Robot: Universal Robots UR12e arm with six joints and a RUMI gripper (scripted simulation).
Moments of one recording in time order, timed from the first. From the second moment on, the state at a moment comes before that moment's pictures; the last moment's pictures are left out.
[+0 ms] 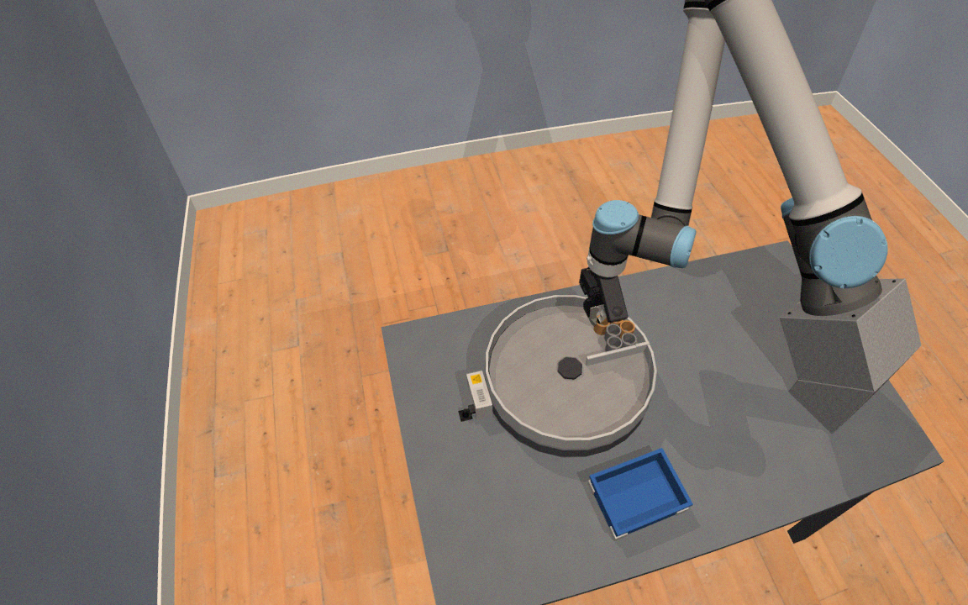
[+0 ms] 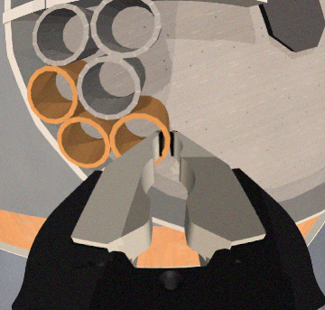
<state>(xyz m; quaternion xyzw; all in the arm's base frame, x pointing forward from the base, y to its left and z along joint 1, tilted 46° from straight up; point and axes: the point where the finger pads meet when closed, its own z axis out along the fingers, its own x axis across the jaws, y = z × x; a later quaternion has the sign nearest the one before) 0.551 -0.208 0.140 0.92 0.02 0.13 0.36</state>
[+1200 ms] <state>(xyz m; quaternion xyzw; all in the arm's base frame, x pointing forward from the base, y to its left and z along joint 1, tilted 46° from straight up) 0.540 -0.178 0.171 0.92 0.02 0.13 0.36</state>
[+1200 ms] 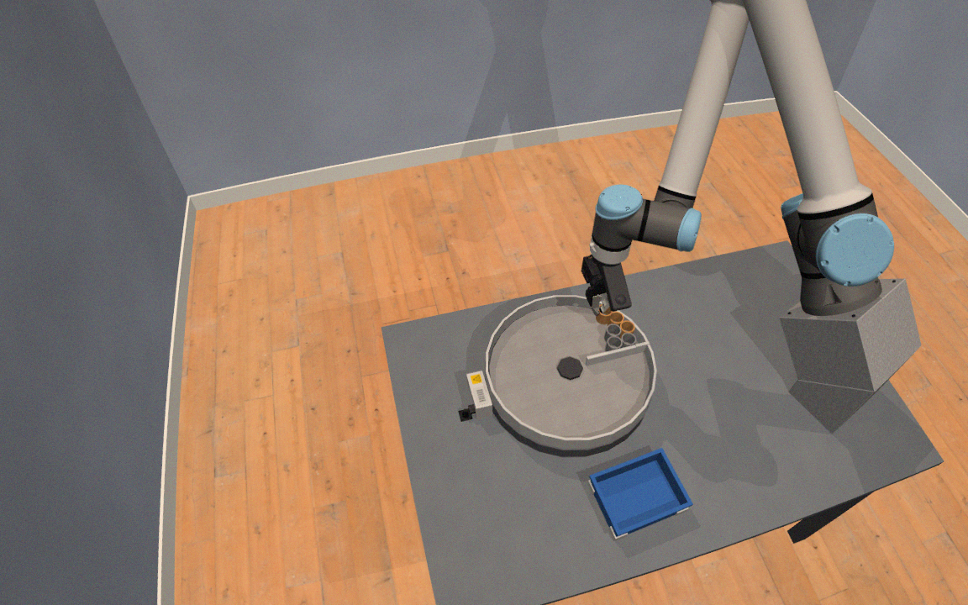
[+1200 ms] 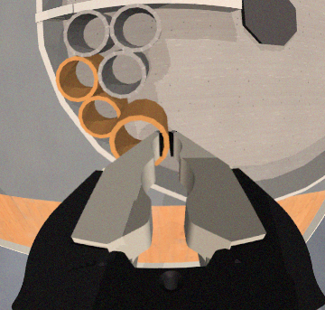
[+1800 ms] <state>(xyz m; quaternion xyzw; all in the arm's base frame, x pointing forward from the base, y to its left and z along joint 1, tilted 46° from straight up) 0.534 -0.162 0.188 0.92 0.02 0.13 0.36</state>
